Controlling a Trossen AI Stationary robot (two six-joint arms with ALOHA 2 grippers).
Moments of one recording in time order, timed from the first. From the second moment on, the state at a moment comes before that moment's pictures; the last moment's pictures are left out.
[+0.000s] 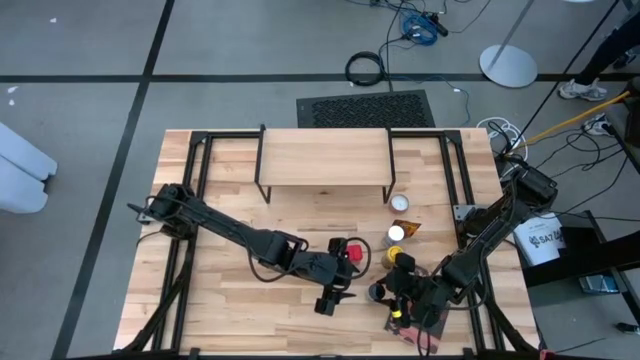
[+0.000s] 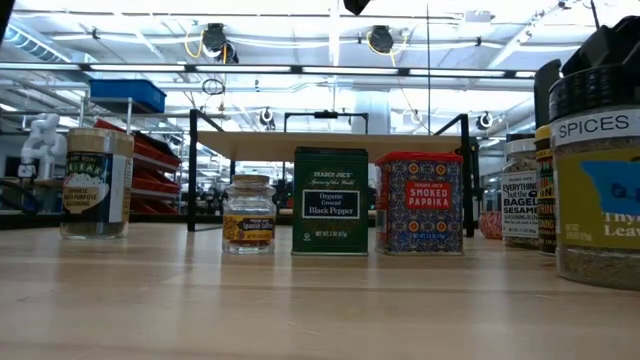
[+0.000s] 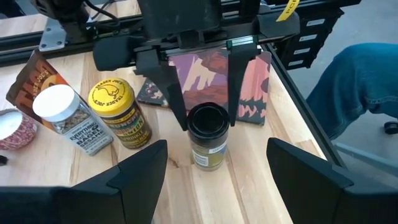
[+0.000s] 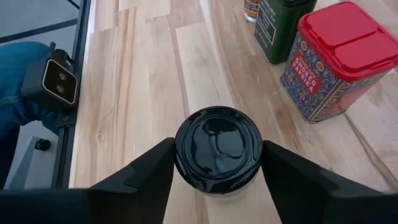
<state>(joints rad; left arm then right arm) -0.38 1.89 1.56 -0.25 -0.11 -0.04 0.82 1.51 0.84 -0.26 0.56 0.89</state>
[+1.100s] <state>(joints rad) -0.38 1.89 1.56 -0.26 -0.11 -0.04 0.77 1.51 0.84 -0.27 0.60 0.89</state>
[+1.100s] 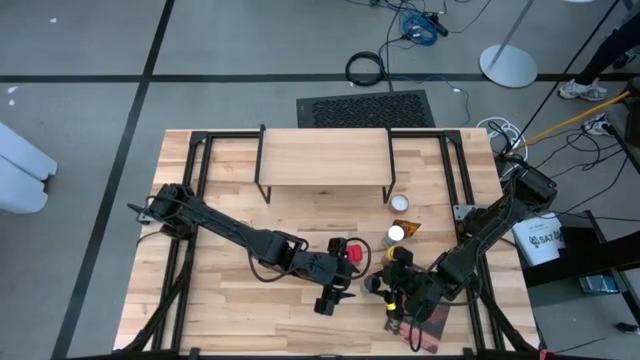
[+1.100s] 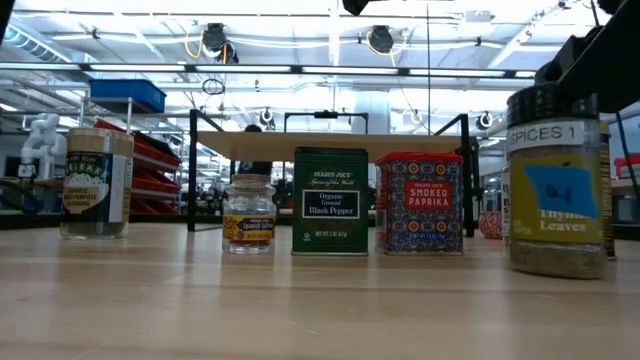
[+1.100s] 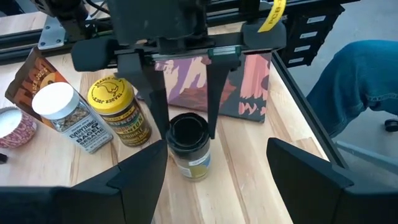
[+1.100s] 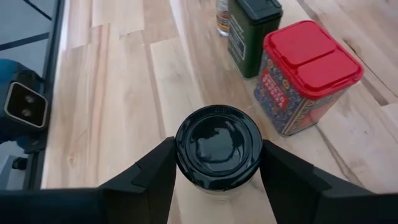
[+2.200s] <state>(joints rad) -0.38 1.89 1.56 -0.33 -0.11 -0.02 0.65 1.44 0.84 -0.48 0.63 0.88</state>
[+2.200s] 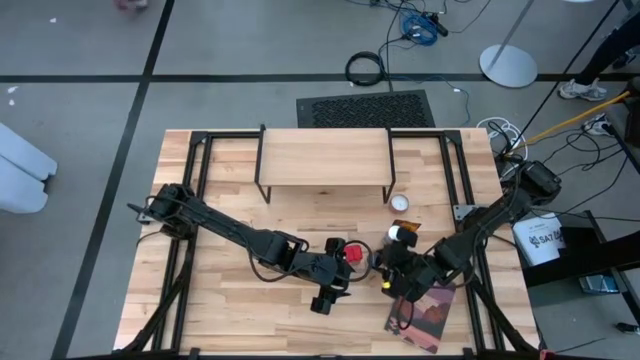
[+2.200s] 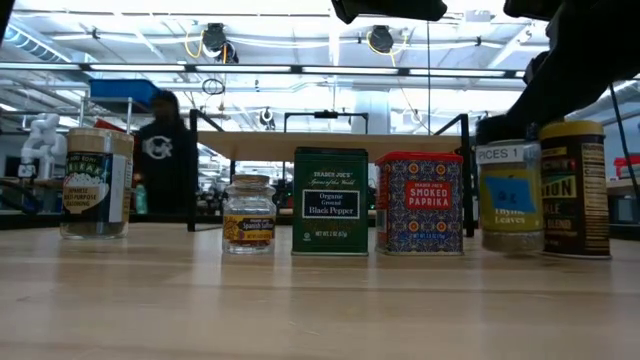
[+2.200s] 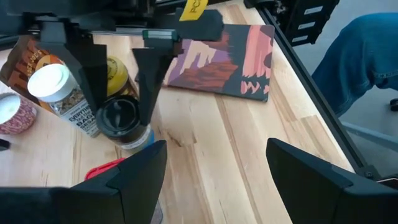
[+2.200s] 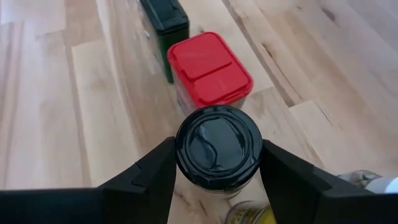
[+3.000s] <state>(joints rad) -0.38 1.89 1.56 -0.33 -0.11 -0.02 0.64 1.44 0.84 -0.48 0.63 0.87</state>
